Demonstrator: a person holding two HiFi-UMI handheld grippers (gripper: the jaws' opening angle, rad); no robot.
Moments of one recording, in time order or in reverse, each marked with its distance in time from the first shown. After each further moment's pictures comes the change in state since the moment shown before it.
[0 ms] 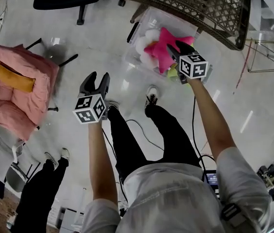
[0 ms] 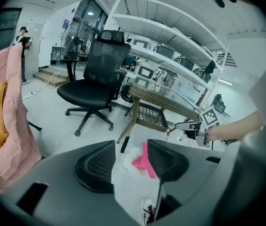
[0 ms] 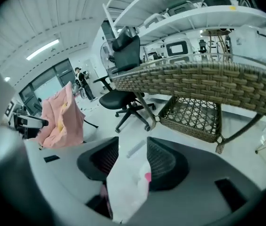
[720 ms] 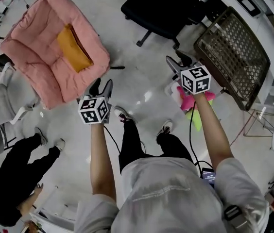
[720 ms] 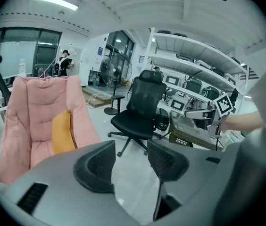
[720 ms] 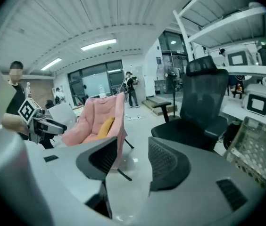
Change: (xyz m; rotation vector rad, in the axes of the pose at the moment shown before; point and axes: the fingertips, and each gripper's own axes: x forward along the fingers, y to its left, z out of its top) left arm -0.246 0.202 0.081 -0.161 -0.278 0.299; right arm 0.027 0.376 0.225 -0.477 -0.120 0.370
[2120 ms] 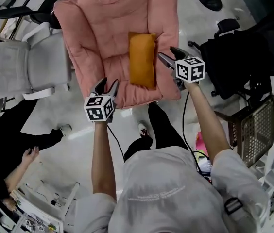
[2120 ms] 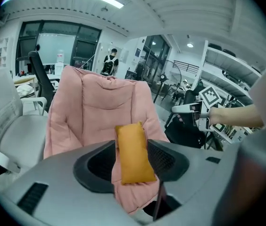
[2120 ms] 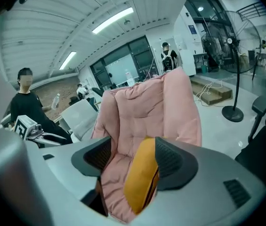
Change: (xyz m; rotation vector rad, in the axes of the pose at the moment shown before) left arm -0.047 0.403 0.065 -0.262 -0.019 0.258; right arm 0.452 0.285 0.167 -0.030 0.225 0.409
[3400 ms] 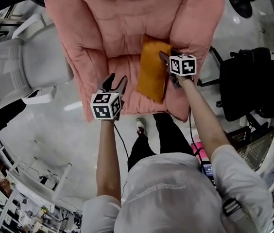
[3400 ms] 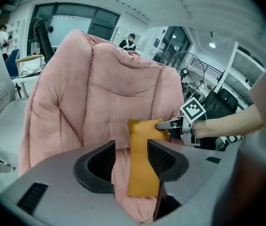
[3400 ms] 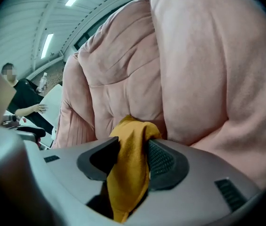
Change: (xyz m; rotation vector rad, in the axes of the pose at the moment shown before) left arm 0.109 0.059 -0.010 -0.184 0.119 0.093; right arm 0.202 -0.073 -0.080 0.089 0.349 -0.001
